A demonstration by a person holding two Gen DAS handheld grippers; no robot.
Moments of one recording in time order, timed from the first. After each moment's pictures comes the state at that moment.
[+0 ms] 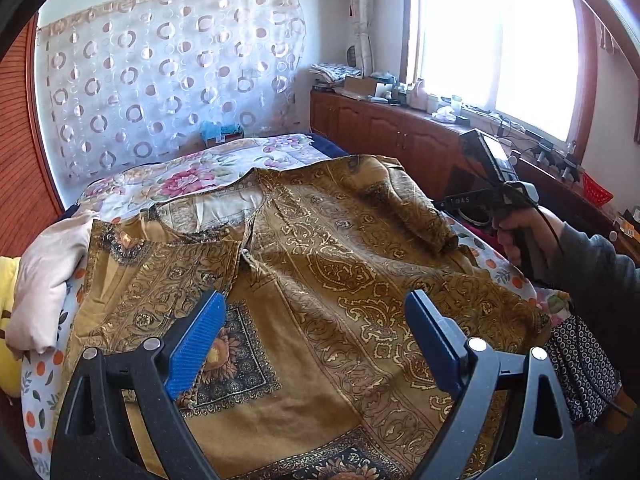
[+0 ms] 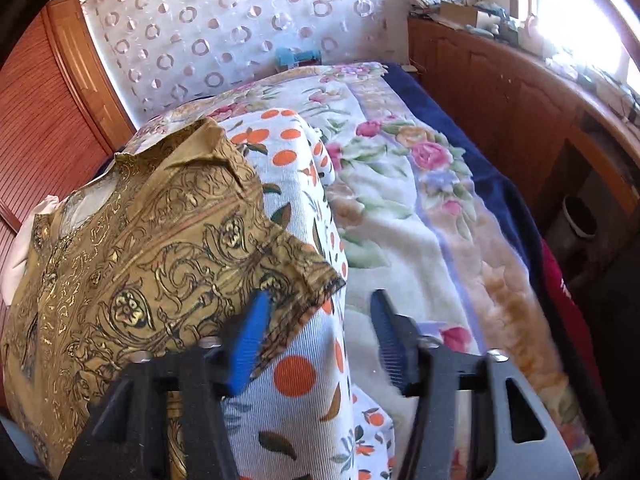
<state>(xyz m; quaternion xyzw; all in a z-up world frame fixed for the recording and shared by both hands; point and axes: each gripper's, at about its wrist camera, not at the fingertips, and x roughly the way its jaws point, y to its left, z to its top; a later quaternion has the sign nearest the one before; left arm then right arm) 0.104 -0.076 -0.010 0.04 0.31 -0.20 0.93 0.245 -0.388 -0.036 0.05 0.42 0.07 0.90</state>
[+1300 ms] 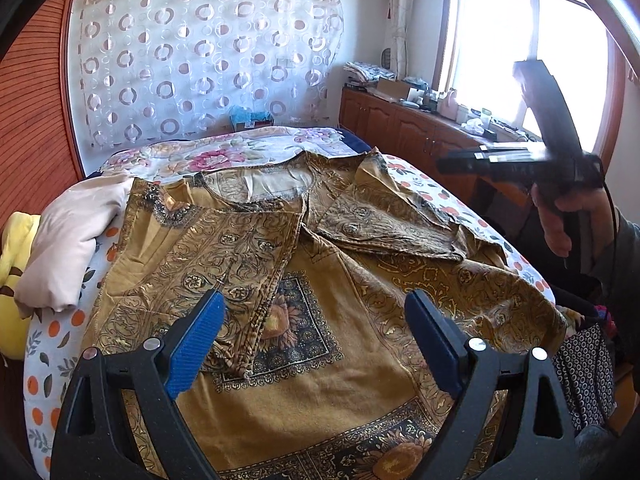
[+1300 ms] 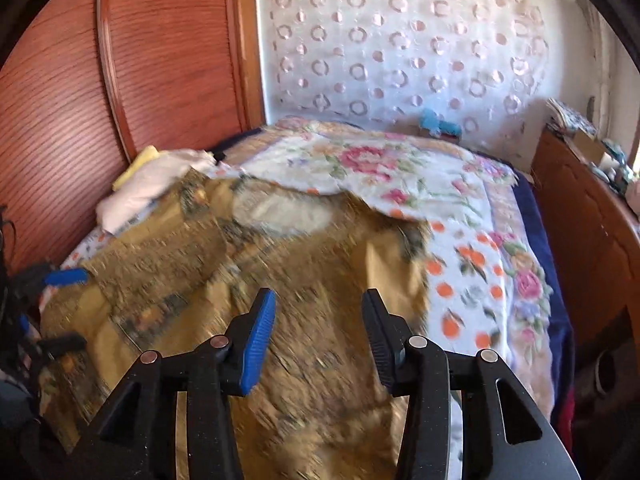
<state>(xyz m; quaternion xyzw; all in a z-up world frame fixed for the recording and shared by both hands) 0.101 -0.023 -0.027 0.00 0.33 -0.16 0.93 0.190 -0.226 0.055 -0.10 0.33 0.26 0.90</state>
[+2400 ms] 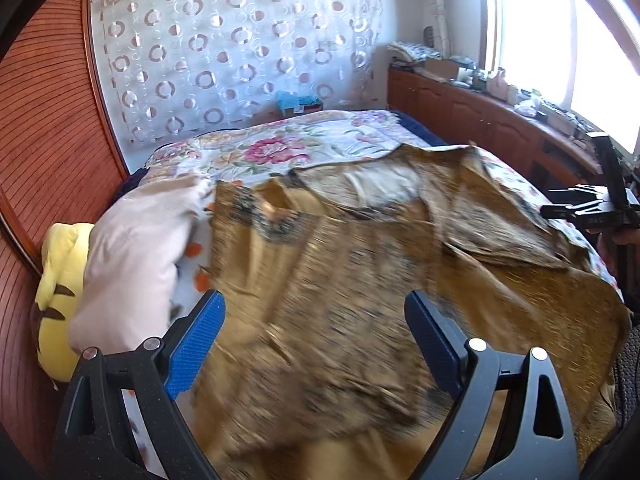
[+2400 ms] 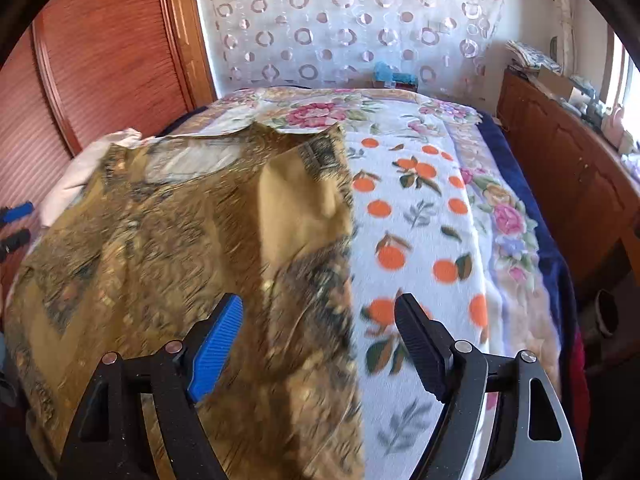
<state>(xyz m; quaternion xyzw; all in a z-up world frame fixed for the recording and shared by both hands) 0.179 0.062 -0.030 0.05 0.36 -0.08 0.93 0.249 -0.263 -0.010 -0.06 0.39 0.19 0.90</state>
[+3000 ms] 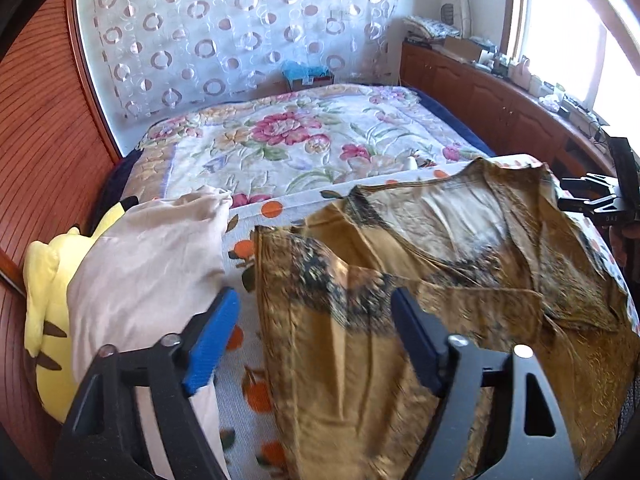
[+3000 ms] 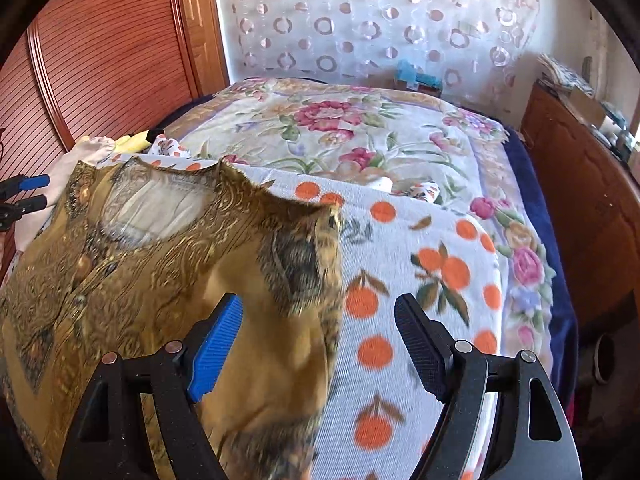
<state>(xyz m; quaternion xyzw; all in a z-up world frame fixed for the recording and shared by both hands) 0.307 0.105 -0.044 0.04 0.42 -0.08 0.90 0.369 -0.234 -0.017 -0.09 0.40 0.23 0.88</state>
